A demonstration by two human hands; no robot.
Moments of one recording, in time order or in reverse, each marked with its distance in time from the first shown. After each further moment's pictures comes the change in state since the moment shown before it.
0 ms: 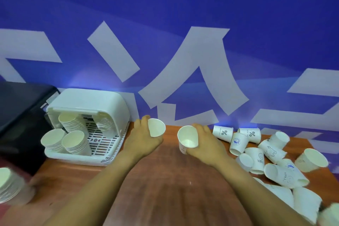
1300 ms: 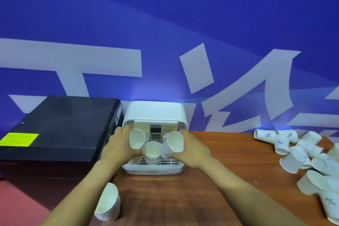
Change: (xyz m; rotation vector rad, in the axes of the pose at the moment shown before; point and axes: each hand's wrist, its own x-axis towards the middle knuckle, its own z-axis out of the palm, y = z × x) left_hand 0.026 -0.287 -0.246 0.143 -0.085 0.035; right_hand 0.025 -0.331 0.147 -0.005 -0.034 0.112
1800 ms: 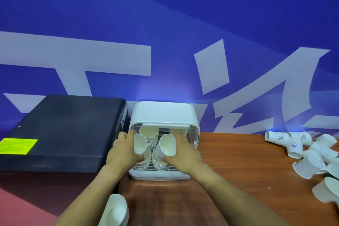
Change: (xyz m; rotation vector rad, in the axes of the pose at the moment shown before) left_hand 0.042 -0.032 0.015 0.068 -0.053 -0.027; right_hand 0.041 -0.035 0.045 0.028 -0.030 0.005
